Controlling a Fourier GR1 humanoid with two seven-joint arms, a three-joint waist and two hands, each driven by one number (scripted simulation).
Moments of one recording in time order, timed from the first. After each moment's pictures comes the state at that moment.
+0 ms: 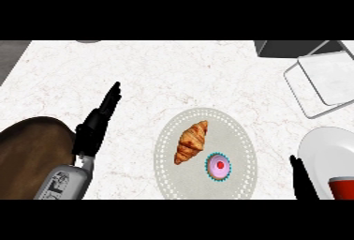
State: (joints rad) left arm -0.21 0.22 -0.23 -1.42 0.02 0.14 0.01; right arm 0.36 -0.09 0.60 -2.31 1.10 -0.07 1.13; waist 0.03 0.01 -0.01
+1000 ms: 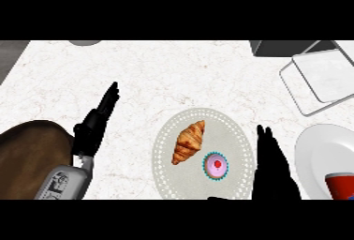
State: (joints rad) left arm -0.21 0.21 -0.20 -1.41 0.01 0.14 0.01; right arm 0.03 -0.01 0.64 -2.14 1.18 0.05 1.25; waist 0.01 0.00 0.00
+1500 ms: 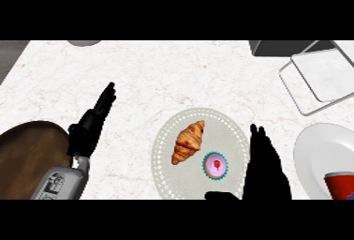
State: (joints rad) left arm -0.20 0.22 -0.18 -1.42 0.01 0.12 0.01; right arm 0.01 -0.01 0.62 -2.05 1.16 0.02 1.25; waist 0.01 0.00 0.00
